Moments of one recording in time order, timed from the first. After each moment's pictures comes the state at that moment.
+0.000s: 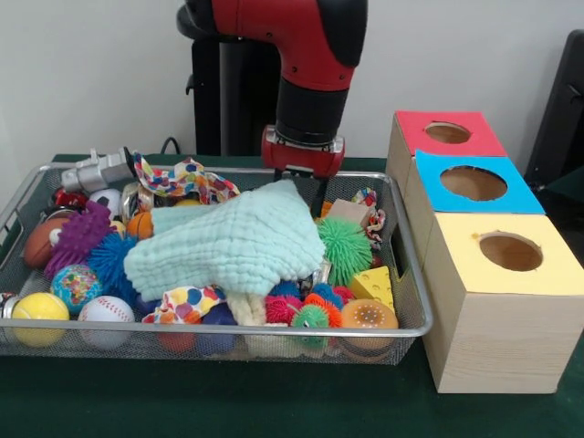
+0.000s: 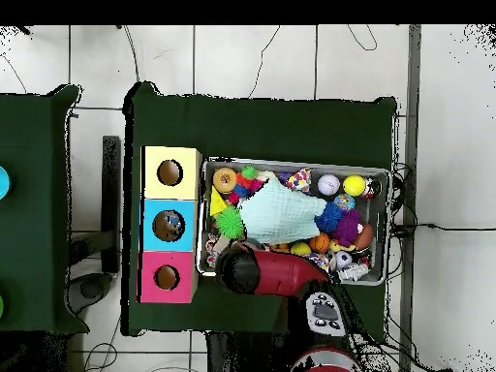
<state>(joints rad) -0.19 -0.54 -0.09 1.88 -0.11 0.18 1.73</state>
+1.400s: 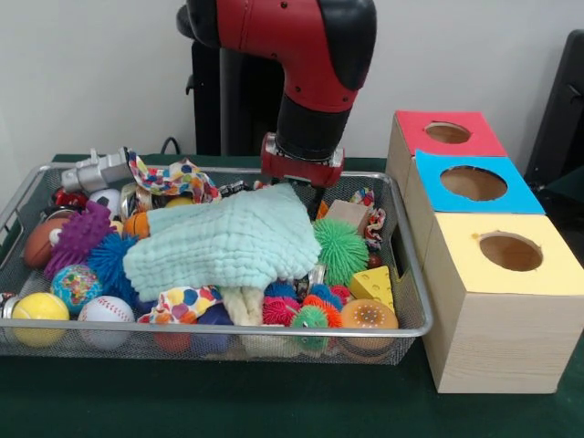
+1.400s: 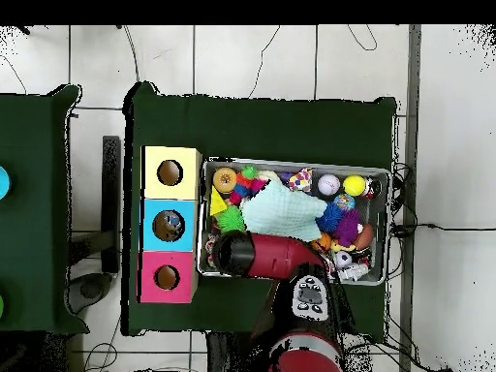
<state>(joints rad) -0.11 -0.48 -0.17 1.74 -0.08 0.40 1.73</state>
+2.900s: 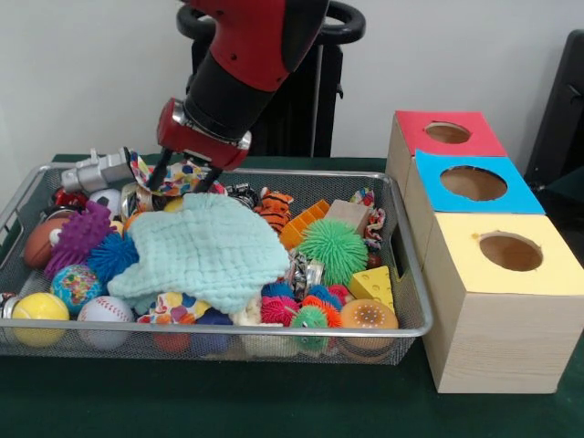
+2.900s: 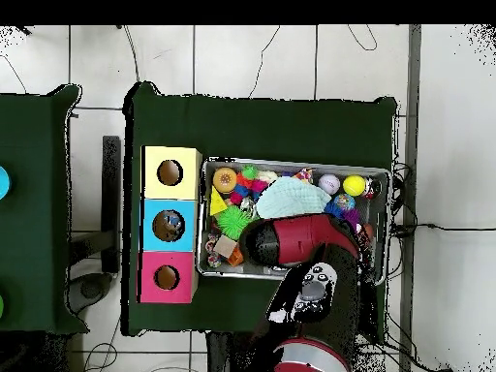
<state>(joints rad) -0.07 -0.46 -0.34 1.51 -0.44 0.52 1.73</state>
